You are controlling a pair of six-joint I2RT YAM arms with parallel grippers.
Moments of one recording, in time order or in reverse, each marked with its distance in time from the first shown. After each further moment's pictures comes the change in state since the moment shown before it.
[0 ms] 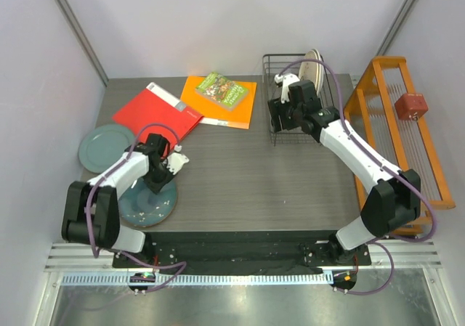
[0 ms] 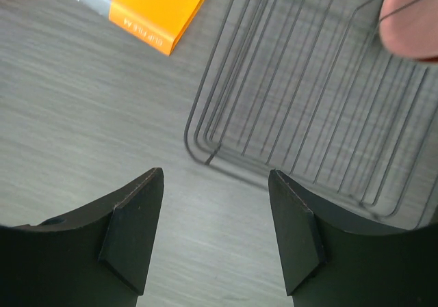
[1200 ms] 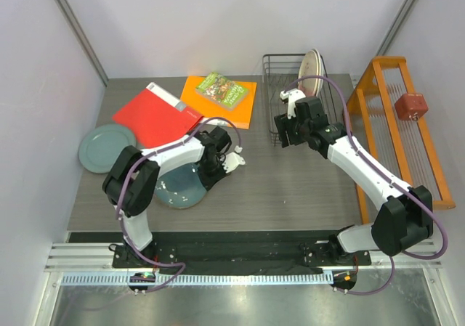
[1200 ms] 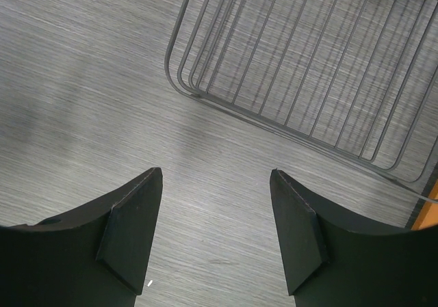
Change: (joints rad) left arm -0.493 0.439 0.425 -0.070 0.193 -0.108; right arm 0.000 -0.166 -0.235 0.017 0.010 -0.032
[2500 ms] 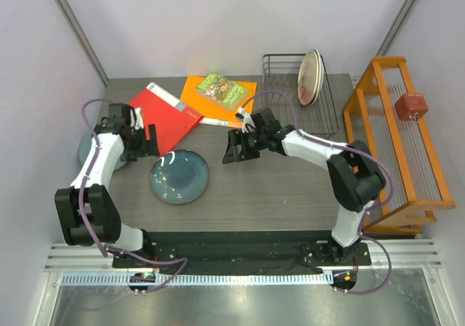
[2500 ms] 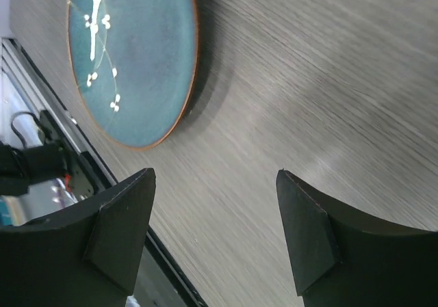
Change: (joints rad) left arm 0.713 -0.383 -0.073 0.086 -0.114 -0.560; right arm 0.185 0.376 0.068 0.243 -0.570 0.400
